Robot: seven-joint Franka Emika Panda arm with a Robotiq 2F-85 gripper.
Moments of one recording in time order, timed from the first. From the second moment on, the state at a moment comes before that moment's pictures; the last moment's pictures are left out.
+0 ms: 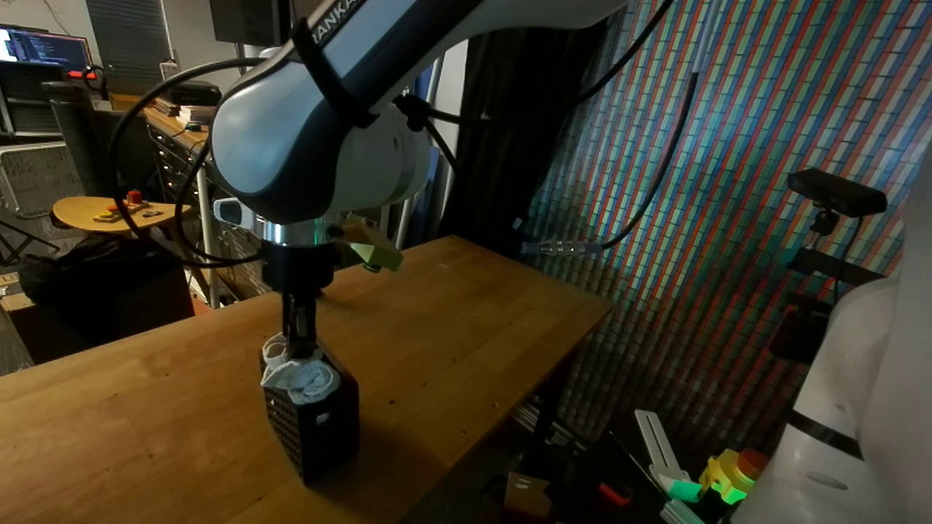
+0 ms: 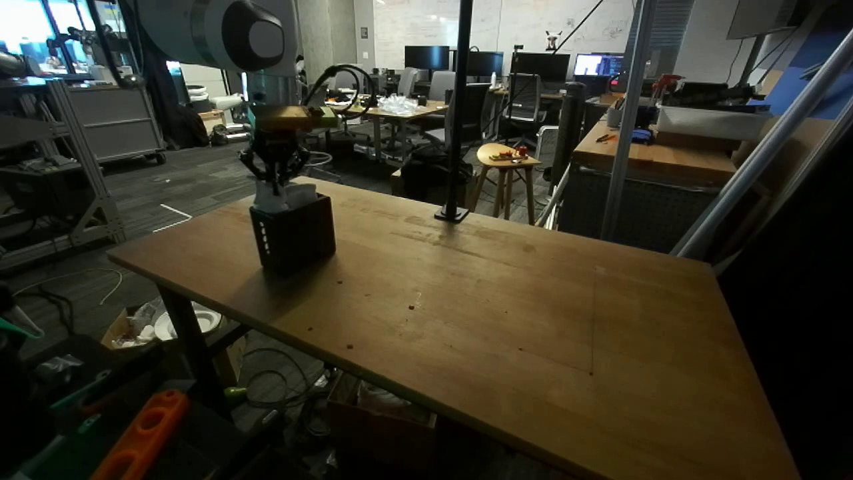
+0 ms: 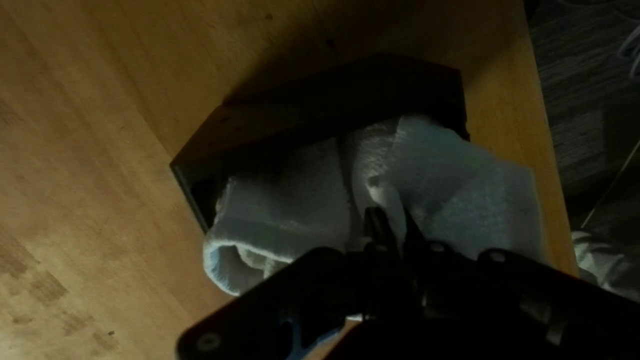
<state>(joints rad) 0.12 0.17 0.20 -2.24 0.10 2.39 -0.93</state>
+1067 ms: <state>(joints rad) 0.10 0.24 0.20 -2.19 0.10 2.37 -1.09</state>
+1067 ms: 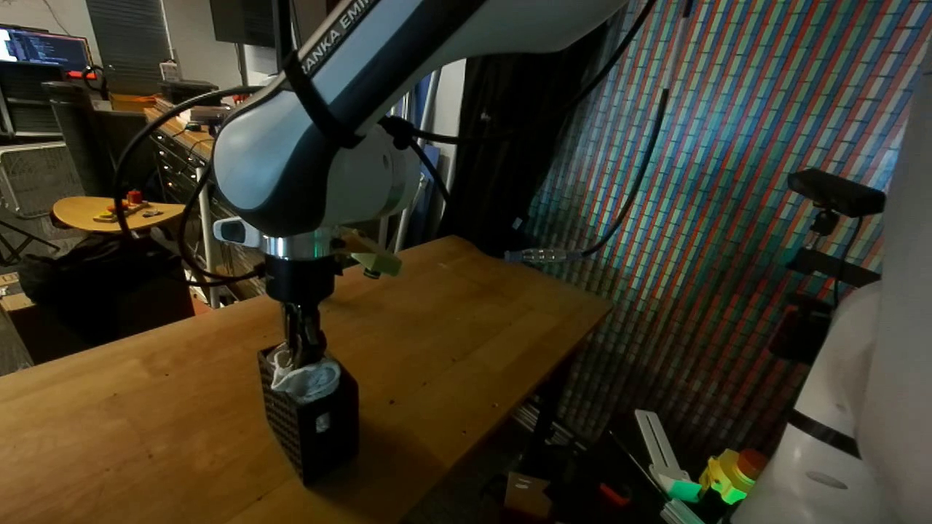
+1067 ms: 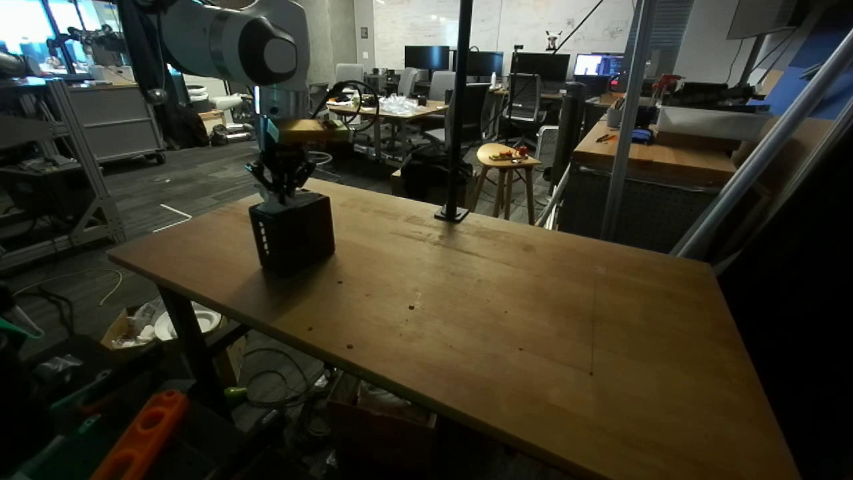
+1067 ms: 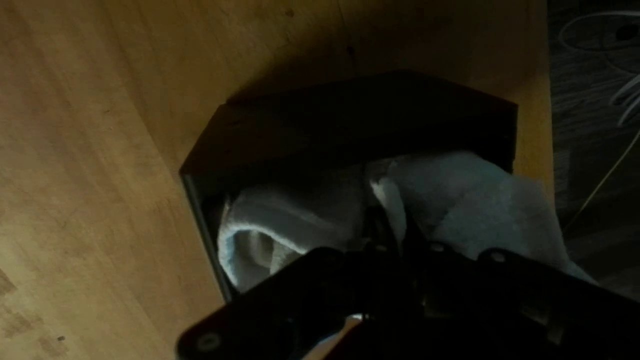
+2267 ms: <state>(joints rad) 0.04 0.33 0.20 -2.16 0.14 2.32 -1.14</state>
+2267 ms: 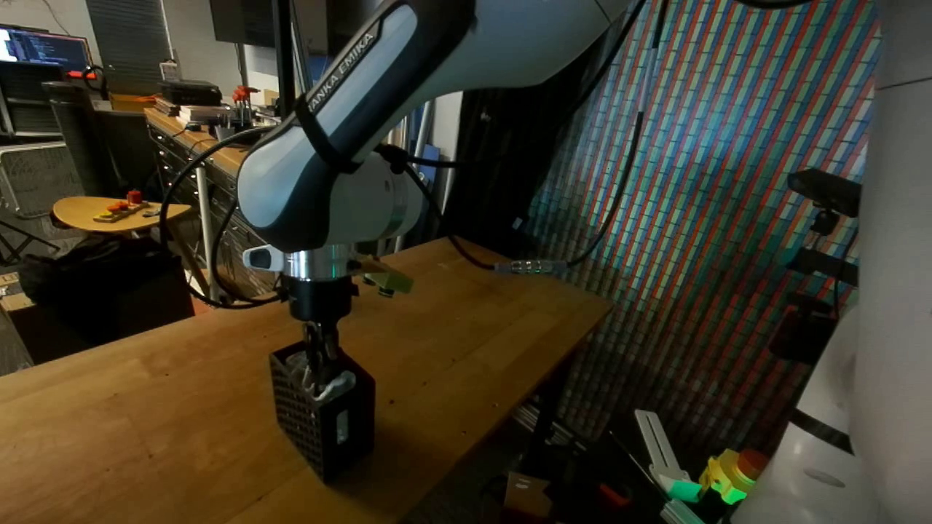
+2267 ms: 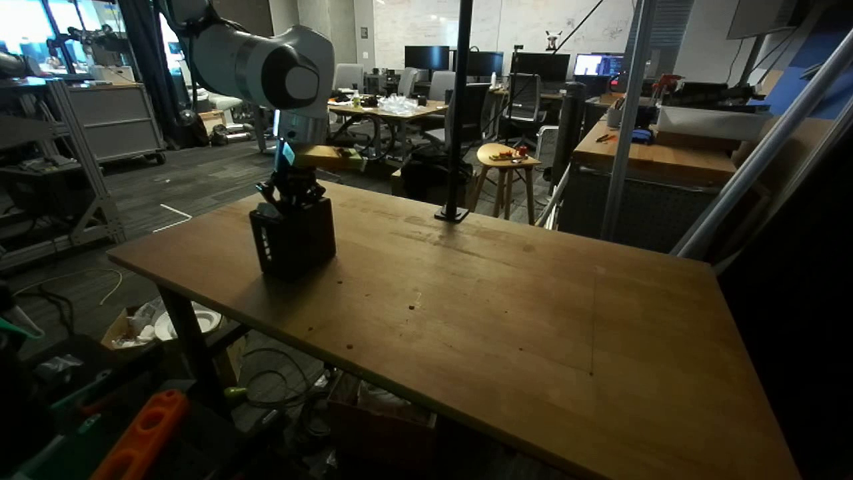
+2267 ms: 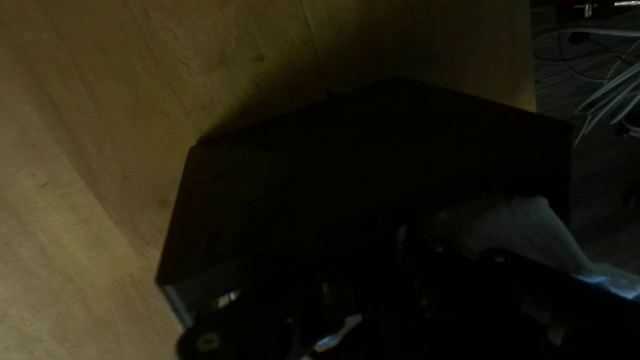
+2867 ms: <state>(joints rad) 0.04 0.30 0.19 -2.14 0.15 2.30 -1.06</state>
